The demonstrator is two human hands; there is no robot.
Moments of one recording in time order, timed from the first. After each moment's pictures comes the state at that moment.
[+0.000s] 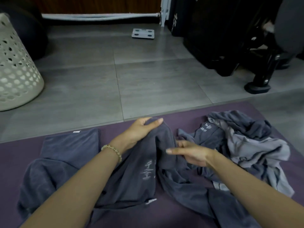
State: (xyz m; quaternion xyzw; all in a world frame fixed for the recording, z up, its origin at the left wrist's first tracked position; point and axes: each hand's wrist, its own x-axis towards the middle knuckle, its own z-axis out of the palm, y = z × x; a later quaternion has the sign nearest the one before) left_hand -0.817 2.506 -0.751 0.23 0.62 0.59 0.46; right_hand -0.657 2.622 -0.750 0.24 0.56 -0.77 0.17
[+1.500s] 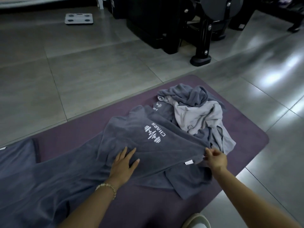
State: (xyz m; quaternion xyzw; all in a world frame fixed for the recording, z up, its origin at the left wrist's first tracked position) left_hand -0.678 2.527 -0.921 0.43 0.82 0.18 0.34; right_hand -0.403 2.716 -0.906 0.72 0.47 -0.44 -0.28
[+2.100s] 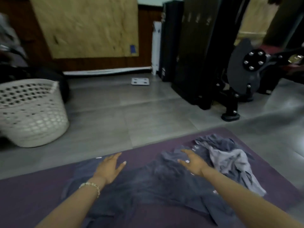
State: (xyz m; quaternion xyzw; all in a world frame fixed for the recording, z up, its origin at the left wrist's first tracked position) left_hand -0.807 2.302 -0.680 0.37 0.90 0.16 0.16; right_hand -0.580 2.549 -0.661 0.37 0.87 -0.32 0.04
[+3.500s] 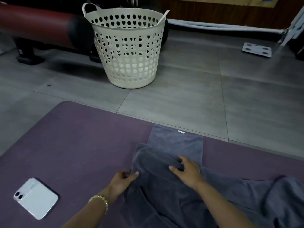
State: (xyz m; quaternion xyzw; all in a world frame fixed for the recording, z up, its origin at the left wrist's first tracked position) left_hand -0.935 2.098 -0.945 -0.16 0.77 0.55 0.30; right_hand -0.908 2.356 -0.922 0.17 0.91 -0.35 0.18
